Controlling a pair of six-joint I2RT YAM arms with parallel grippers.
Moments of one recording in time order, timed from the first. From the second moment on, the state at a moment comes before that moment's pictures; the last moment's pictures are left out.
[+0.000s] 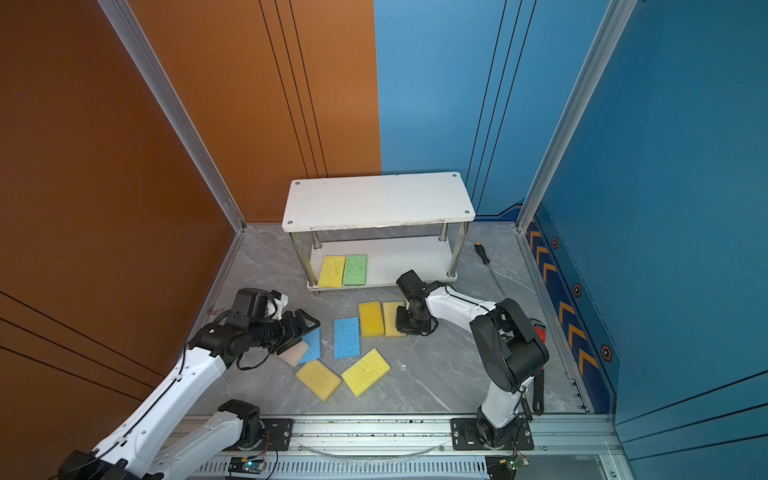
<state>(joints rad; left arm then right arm) -0.25 0.92 0.72 -0.73 0.43 -0.80 0.56 1.73 1.06 -0.65 -0.21 0.64</state>
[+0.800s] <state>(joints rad) -0.44 1.14 0.71 -0.12 0.58 -1.04 0.75 1.37 1.06 -0.68 -0.31 0.71</state>
